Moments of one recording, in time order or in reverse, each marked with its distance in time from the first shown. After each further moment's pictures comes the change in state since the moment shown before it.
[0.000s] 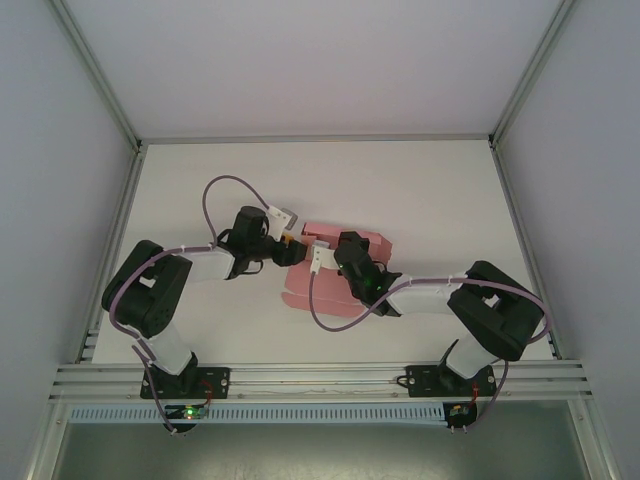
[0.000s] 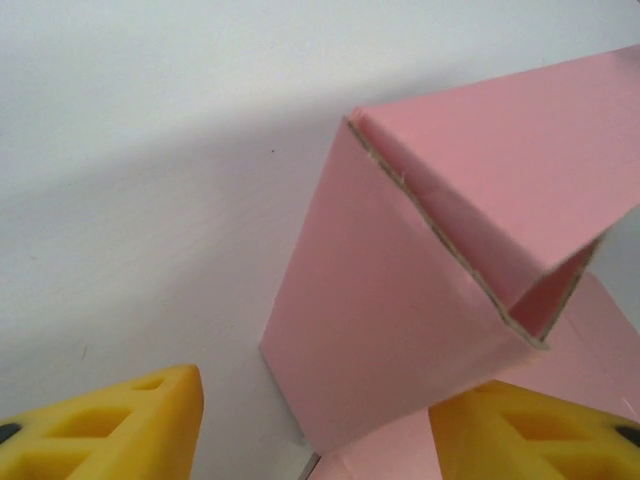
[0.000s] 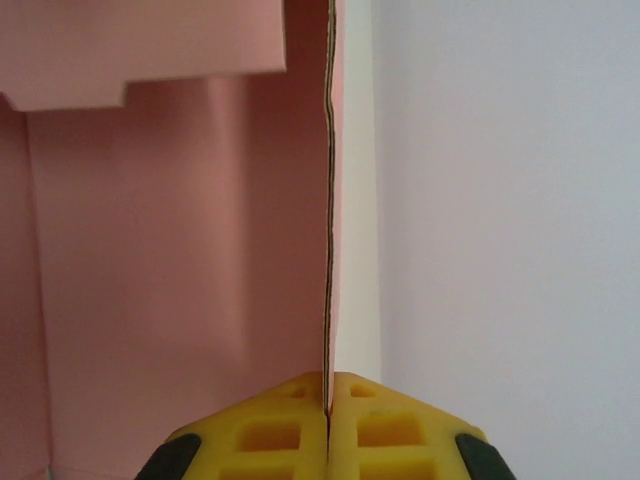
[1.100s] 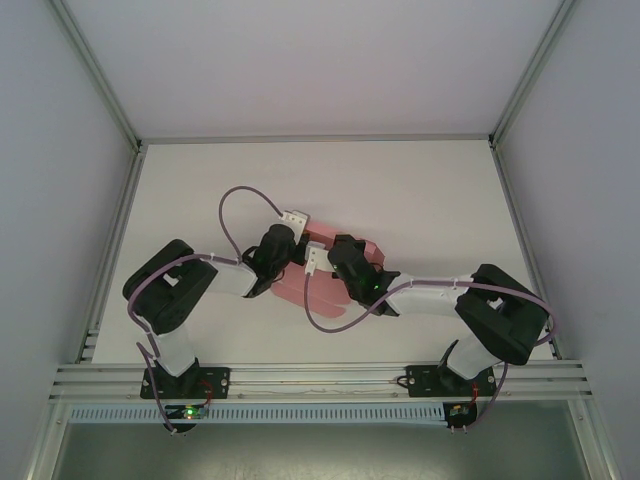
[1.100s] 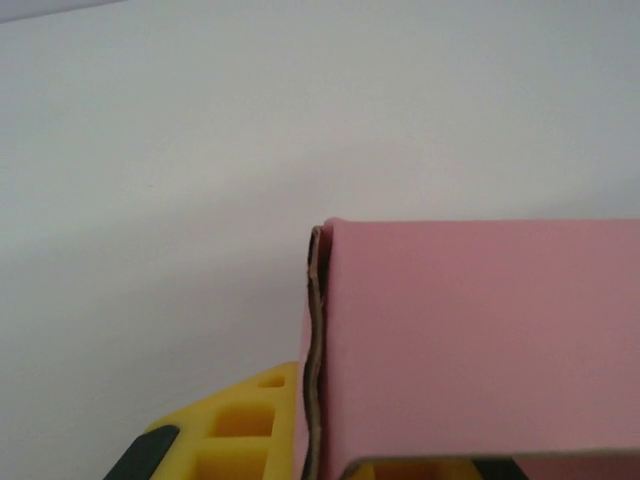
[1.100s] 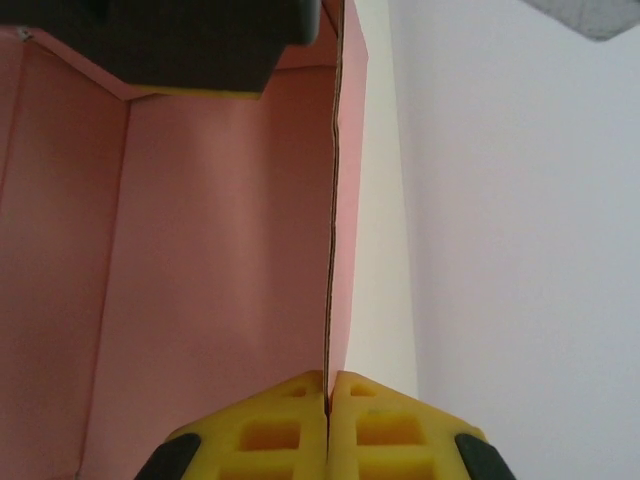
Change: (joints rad) left arm -0.219 0.090 -0.042 0.315 -0.682 -0.043; right arm 0.033 -0.032 0.050 -0.146 -0.030 0.129
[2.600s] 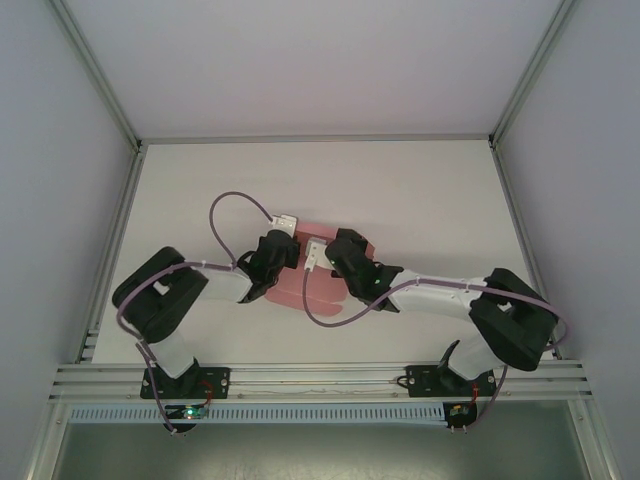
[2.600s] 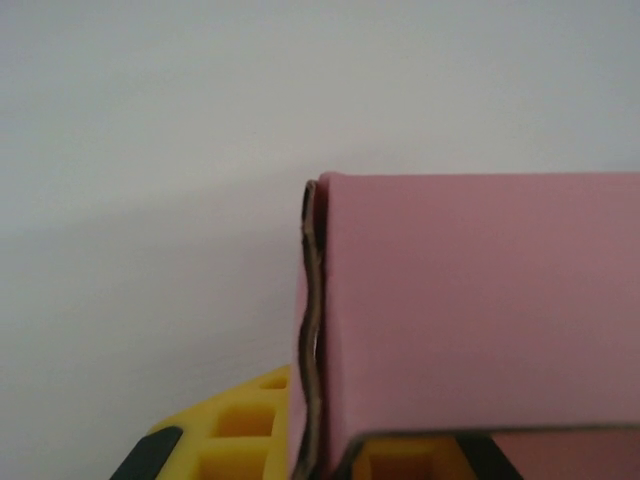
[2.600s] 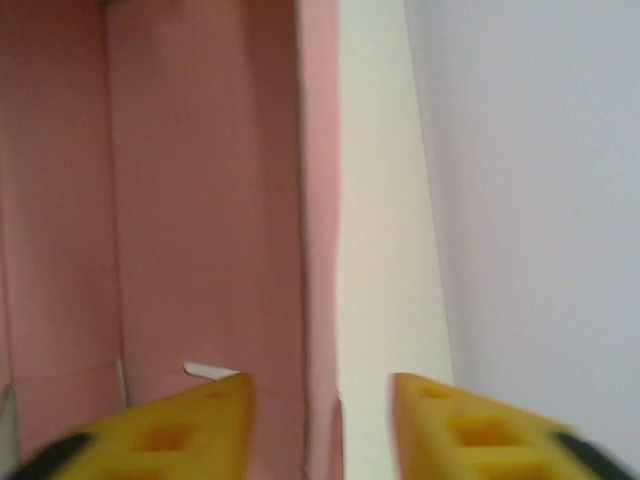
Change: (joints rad) left arm -0.022 -0.121 -0.037 -0.167 -0.154 -0.069; right arm 0.000 -0.078 0.075 -0.210 -0.011 0.134
